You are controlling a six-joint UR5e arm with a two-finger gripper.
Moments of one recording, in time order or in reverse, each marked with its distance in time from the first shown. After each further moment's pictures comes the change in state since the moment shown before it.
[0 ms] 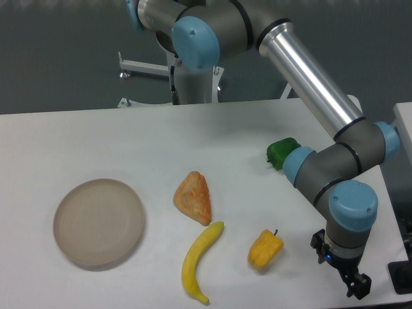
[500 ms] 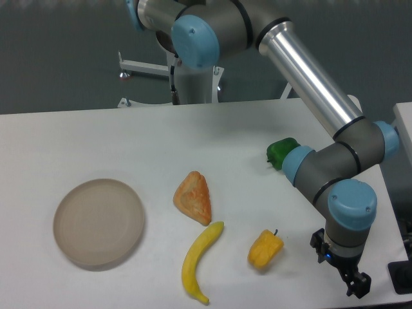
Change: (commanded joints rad) arm -0.002 0.073 -0.104 -0.002 0.006 0.005
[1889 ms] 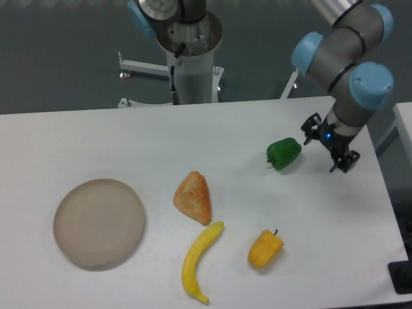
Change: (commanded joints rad) arm 0.339 0.577 -0.878 -0.086 -0.254 0.115
